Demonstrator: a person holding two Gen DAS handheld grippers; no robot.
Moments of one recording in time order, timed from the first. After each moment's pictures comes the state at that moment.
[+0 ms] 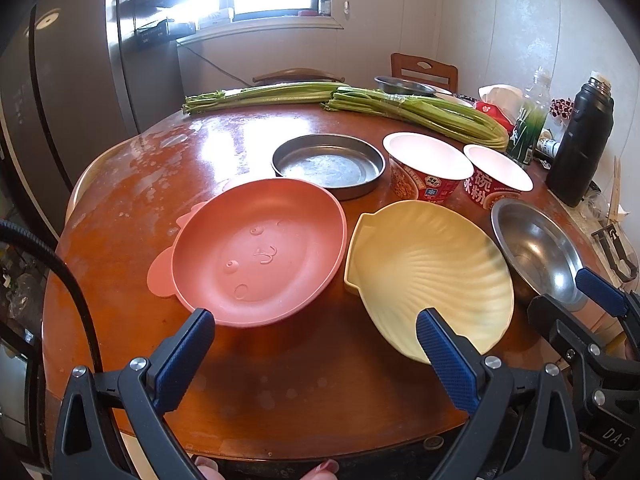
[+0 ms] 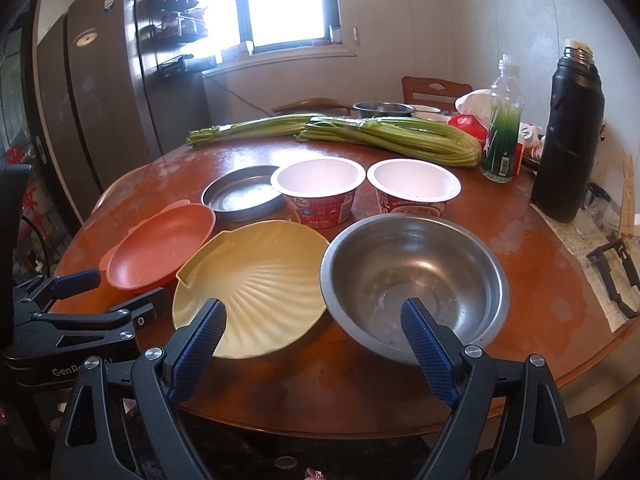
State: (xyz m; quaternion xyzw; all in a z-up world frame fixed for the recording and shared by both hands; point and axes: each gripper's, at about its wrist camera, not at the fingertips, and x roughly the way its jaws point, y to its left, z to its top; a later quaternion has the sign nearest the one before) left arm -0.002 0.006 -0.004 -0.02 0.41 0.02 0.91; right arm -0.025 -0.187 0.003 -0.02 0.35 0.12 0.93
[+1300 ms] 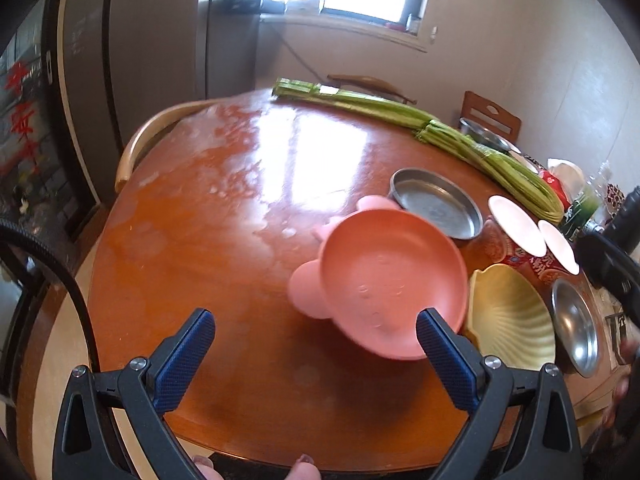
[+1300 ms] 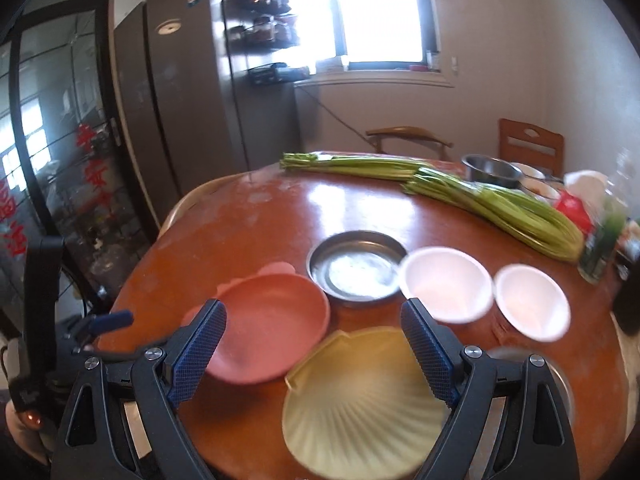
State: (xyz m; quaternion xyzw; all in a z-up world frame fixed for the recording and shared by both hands) left arm -0.008 0.122 0.007 -0.14 0.40 0.09 0.90; right arm 0.046 -0.089 0.056 -0.05 0.33 0.28 0.90
